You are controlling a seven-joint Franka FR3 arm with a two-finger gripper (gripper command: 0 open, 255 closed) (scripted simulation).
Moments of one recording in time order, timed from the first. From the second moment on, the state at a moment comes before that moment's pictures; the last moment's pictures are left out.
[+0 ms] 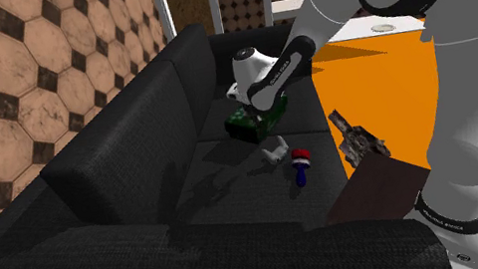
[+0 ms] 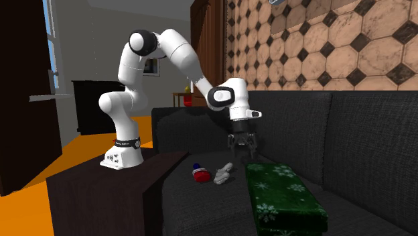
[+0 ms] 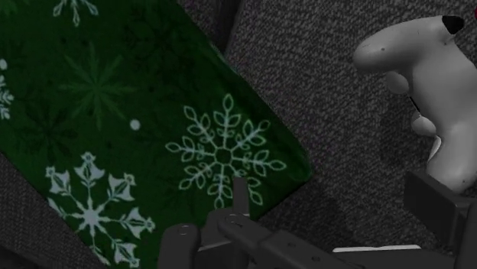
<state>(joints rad) -0.27 0.38 0.21 -2.06 -0.46 2.54 -0.72</state>
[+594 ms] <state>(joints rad) -0.39 0.28 0.25 -2.43 -0.52 2.84 -0.98</state>
